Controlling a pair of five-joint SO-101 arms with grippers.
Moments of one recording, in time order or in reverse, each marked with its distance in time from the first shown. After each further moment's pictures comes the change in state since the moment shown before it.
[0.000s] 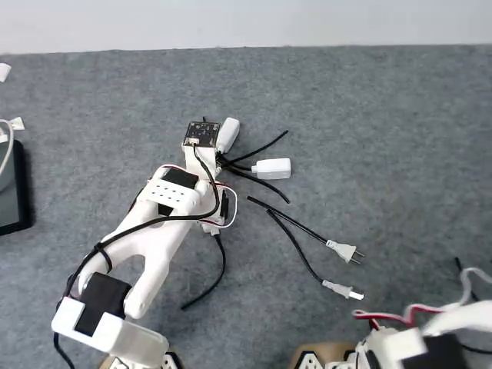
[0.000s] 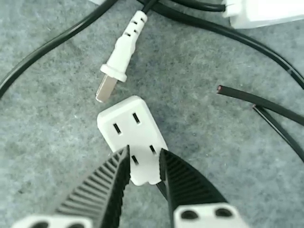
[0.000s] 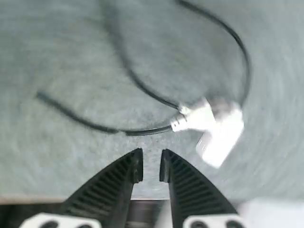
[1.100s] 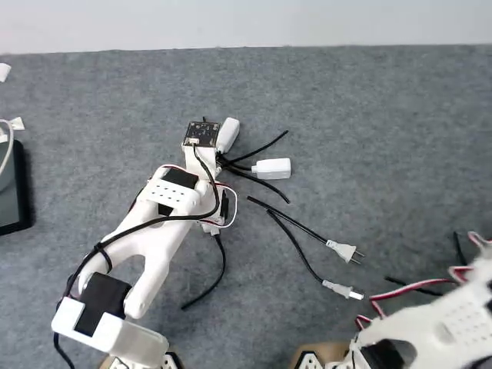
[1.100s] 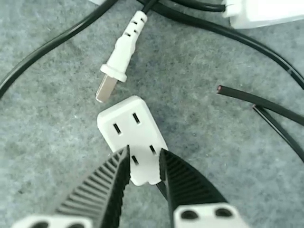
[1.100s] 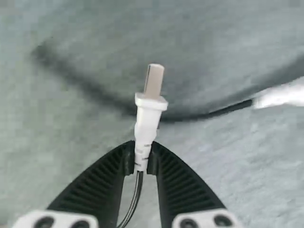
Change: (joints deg) left arm 0.0 0.0 0.0 0.0 0.0; right arm -12.9 41.1 -27.3 6.6 -85.9
